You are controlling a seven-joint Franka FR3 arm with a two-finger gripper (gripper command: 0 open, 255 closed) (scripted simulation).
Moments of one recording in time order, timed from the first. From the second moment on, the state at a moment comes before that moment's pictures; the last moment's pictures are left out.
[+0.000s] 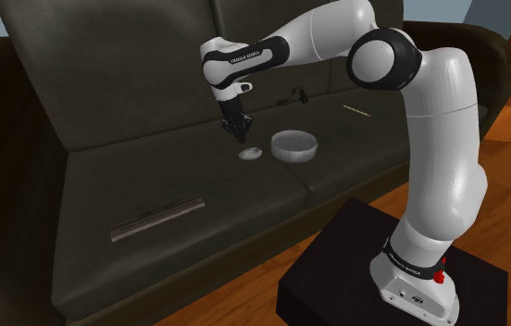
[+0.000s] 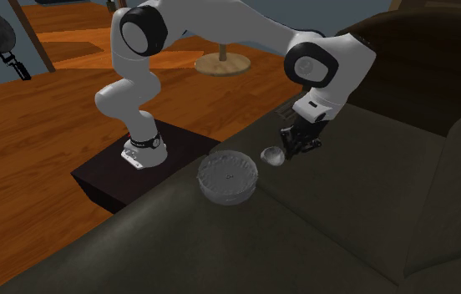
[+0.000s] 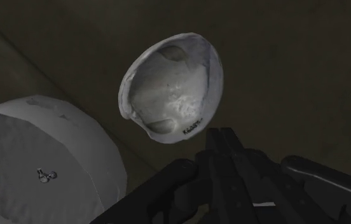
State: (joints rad) arm -0.08 0.45 0.22 -1.46 -0.17 1.63 1.35
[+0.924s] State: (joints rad) arm -0.07 0.12 0.23 -1.93 -0.21 1.86 1.45
